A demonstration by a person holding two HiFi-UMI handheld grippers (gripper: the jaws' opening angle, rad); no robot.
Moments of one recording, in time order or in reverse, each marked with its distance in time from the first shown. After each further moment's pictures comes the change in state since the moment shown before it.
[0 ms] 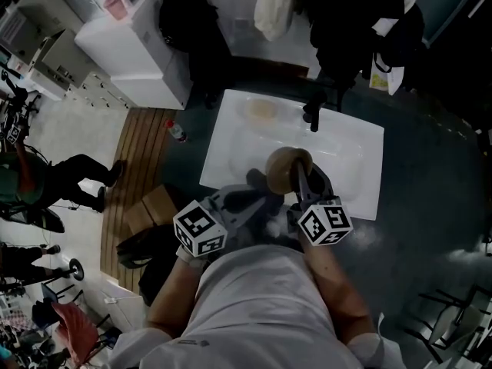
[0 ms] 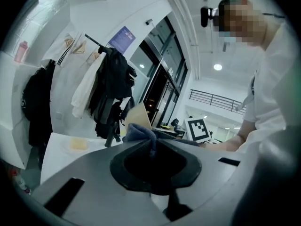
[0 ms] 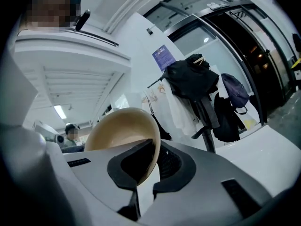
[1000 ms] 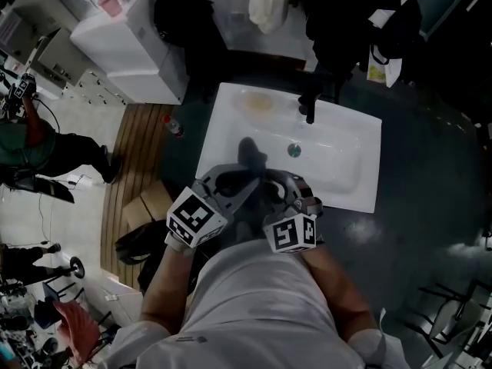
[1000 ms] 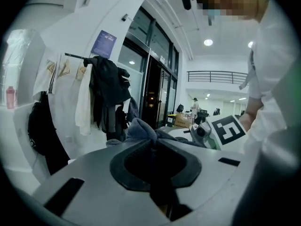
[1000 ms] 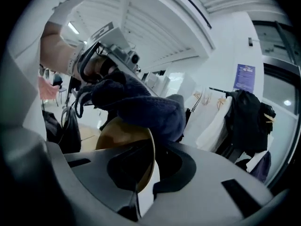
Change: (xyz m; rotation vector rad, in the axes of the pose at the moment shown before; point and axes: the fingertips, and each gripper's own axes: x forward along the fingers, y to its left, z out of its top) left arm 0.003 0.015 0.027 0.275 0.095 0.105; right arm -0.002 0.095 -0.056 -0.962 0.233 0.284
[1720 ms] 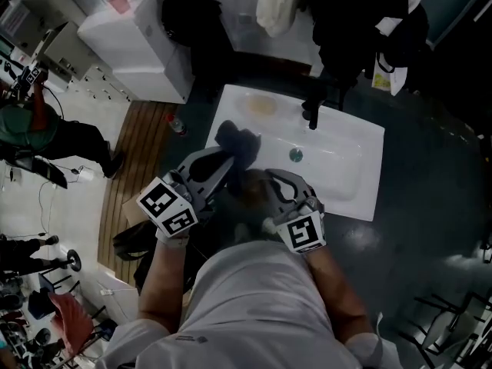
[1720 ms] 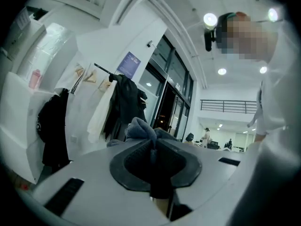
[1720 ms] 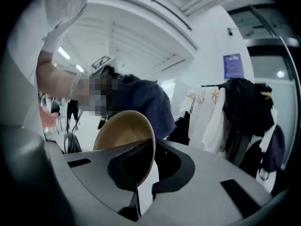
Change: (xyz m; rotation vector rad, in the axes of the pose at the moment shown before) left arm -0.040 0.052 0.046 -0.235 -0.298 0.091; right arm -0.010 -0.023 0.002 0.240 -0.167 0.044
